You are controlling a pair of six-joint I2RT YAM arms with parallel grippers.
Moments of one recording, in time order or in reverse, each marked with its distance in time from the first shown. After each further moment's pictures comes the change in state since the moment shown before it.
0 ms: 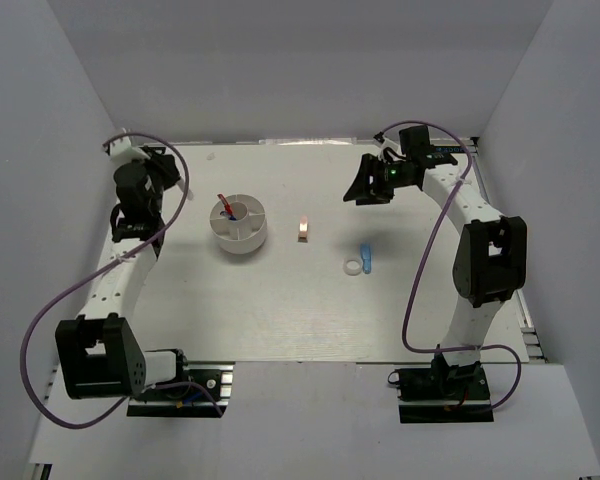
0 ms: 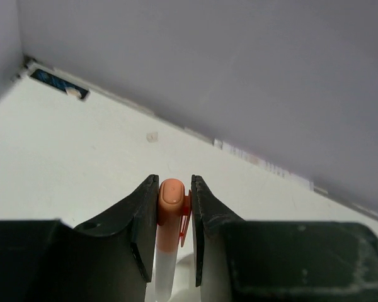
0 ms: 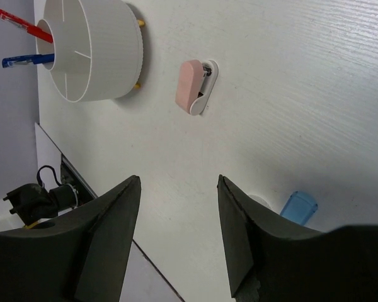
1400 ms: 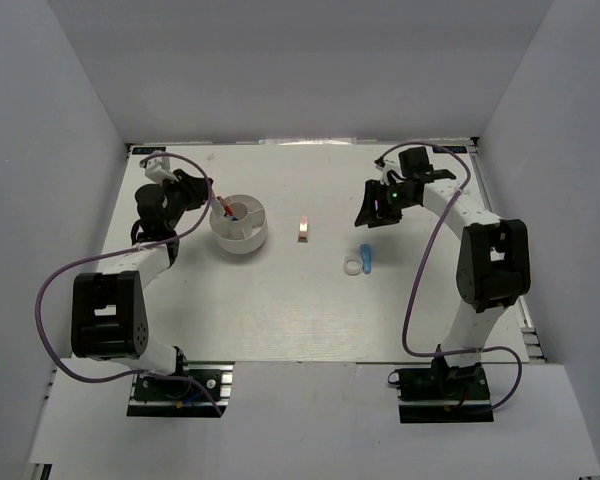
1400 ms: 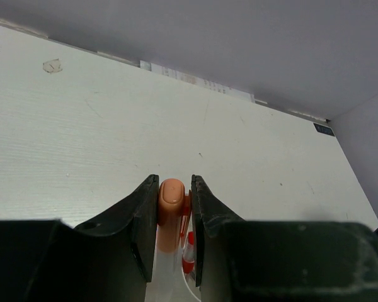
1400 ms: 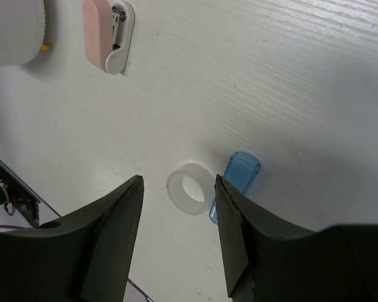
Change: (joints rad) left arm 0.010 0.217 -0.257 0.427 0.436 -0.084; right arm -0.008 -0.036 -0.185 0.002 0.135 -0.140
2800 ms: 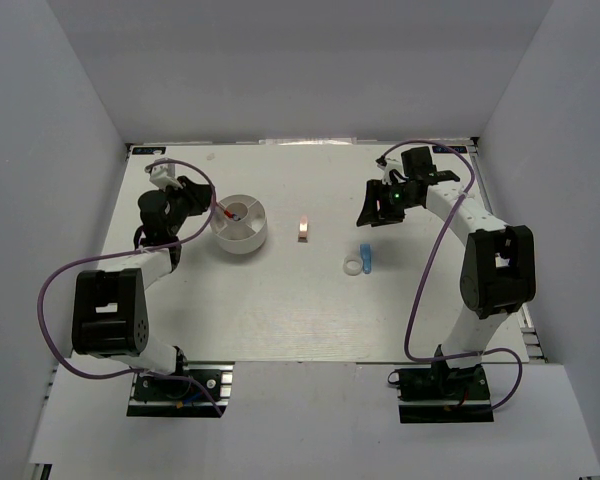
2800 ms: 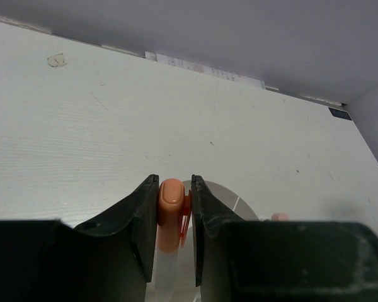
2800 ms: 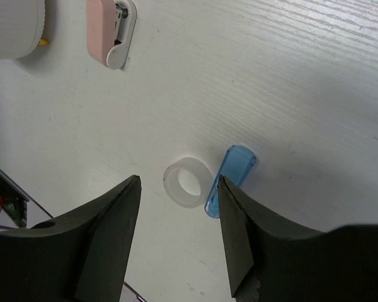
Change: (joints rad) left arm -0.003 0.016 -0.057 0.066 0.011 0.071; right arm 0.001 -0.061 -0.033 -0.002 0.036 -0.044
